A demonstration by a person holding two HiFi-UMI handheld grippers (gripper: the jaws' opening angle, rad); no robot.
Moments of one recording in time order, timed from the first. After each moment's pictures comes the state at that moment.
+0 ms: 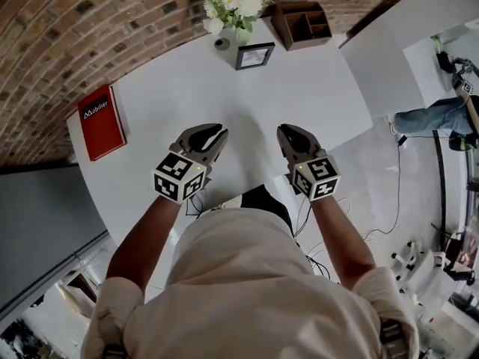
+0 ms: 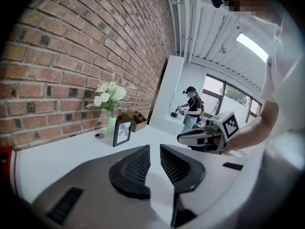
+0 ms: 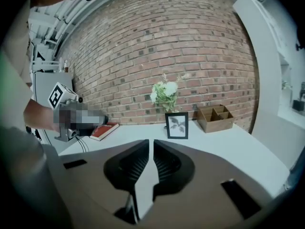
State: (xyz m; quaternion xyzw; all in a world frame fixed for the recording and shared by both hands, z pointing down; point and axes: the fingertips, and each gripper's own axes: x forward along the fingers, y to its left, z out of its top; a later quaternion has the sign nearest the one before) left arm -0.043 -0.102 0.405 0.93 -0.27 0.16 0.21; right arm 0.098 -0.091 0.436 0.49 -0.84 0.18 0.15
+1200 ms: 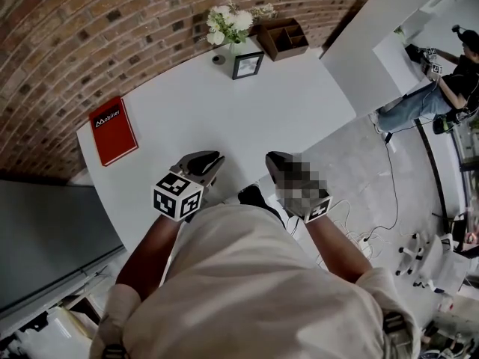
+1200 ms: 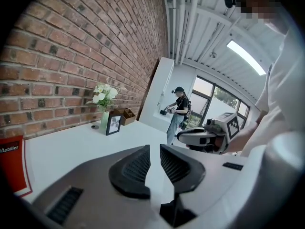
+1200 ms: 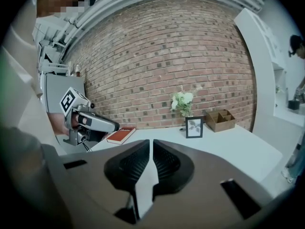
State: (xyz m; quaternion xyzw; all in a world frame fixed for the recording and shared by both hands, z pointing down) left arm -0.103 0.009 0.370 0.94 -0.22 0.16 0.22; right arm 0.016 0.033 0.379 0.50 -0.84 0.16 0.11
